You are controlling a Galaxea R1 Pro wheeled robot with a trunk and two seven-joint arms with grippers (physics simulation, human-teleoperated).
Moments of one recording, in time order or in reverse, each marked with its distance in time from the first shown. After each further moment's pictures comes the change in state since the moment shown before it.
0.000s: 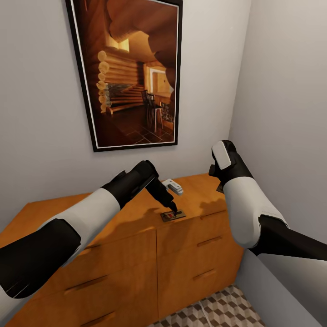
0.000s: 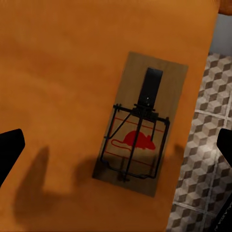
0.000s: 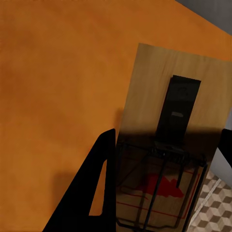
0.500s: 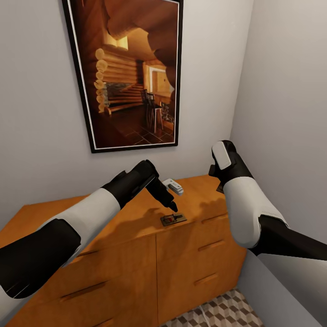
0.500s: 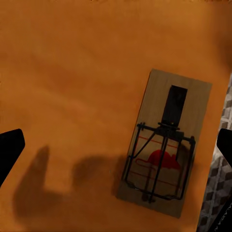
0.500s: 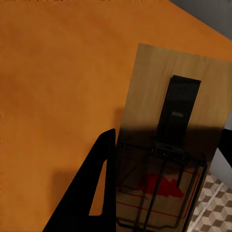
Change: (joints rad) left arm 0.000 0.000 0.000 -0.003 0.002 0.000 0.000; right arm 0.000 0.000 0.000 0.001 0.000 0.000 0.000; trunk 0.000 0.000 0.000
